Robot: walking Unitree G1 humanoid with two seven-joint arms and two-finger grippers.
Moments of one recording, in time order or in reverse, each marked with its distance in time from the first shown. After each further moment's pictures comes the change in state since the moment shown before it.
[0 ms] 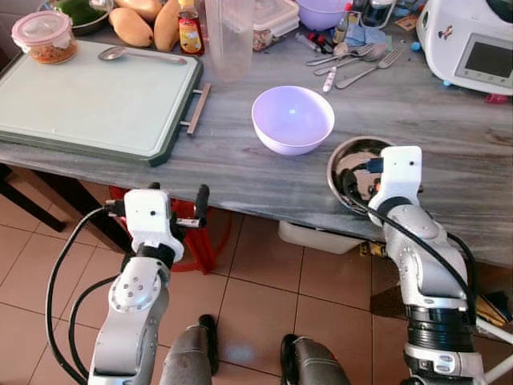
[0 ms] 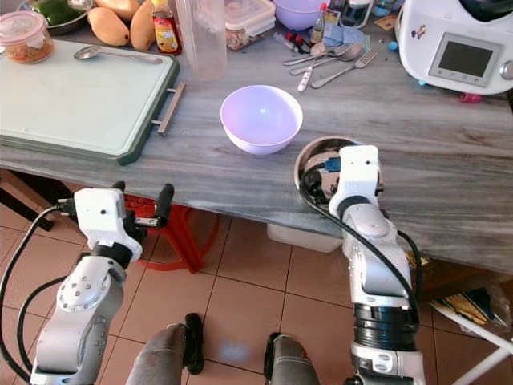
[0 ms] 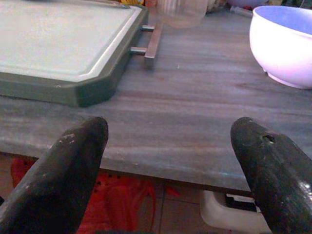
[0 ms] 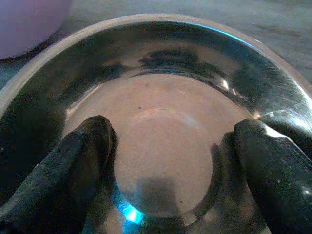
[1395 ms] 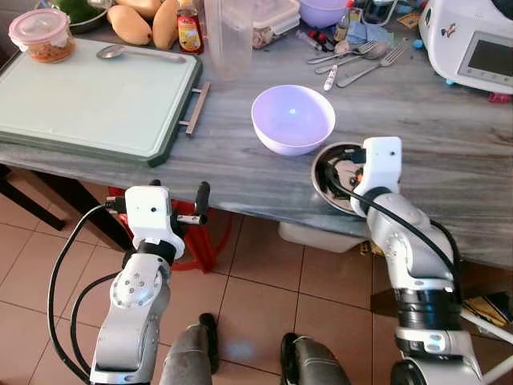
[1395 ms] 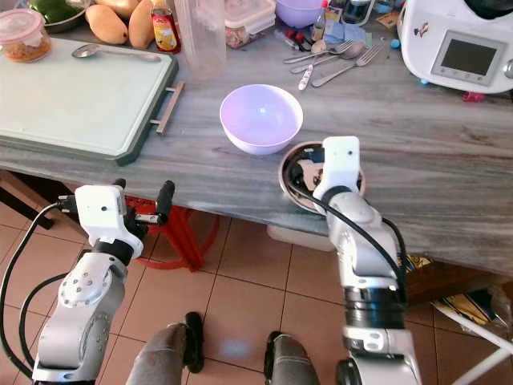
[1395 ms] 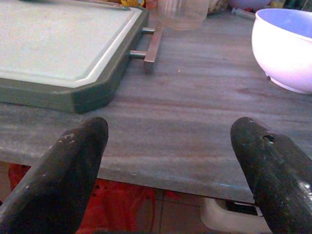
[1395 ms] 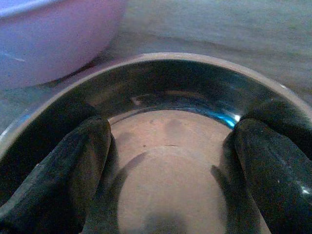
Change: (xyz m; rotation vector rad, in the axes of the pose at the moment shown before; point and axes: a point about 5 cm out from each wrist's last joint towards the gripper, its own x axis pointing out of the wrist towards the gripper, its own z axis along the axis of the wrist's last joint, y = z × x) left arm 0.004 -0.002 0.003 -0.004 -0.012 -0.004; right arm 0.017 0.020 0.008 0.051 0.002 0.113
